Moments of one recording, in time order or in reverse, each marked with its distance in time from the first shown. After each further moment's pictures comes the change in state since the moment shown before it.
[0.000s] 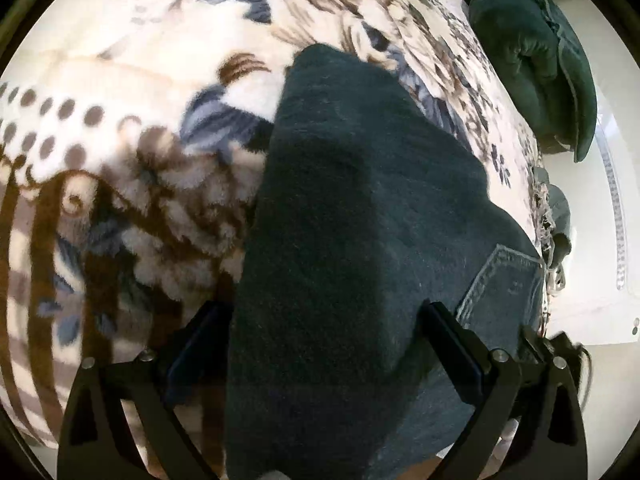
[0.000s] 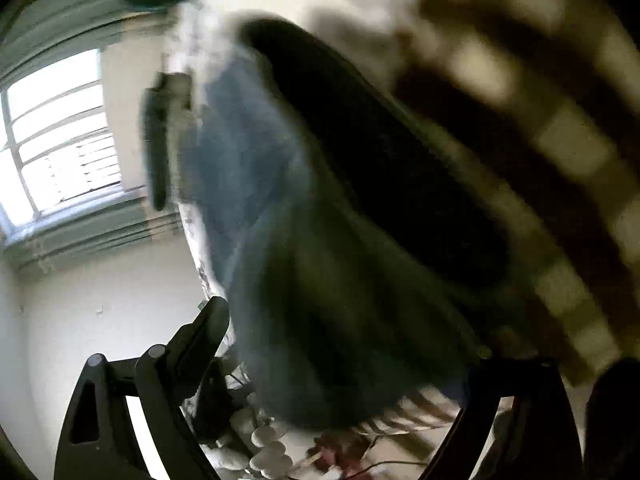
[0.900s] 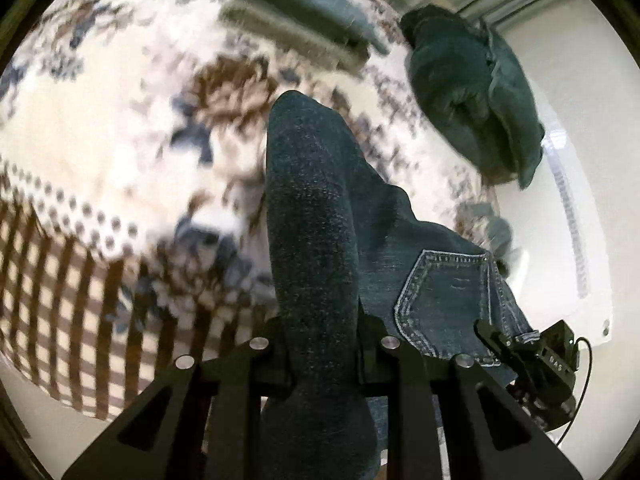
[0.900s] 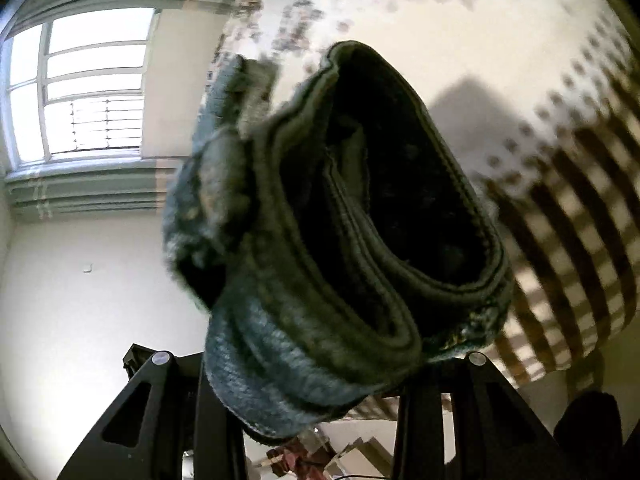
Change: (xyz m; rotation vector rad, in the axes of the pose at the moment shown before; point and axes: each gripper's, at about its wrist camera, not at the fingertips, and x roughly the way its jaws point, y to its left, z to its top) left arm -0.134 -0.069 0.017 0.042 -0.181 -0.079; right arm -0.047 0.170 -0.023 -0.259 -0.061 -0.037
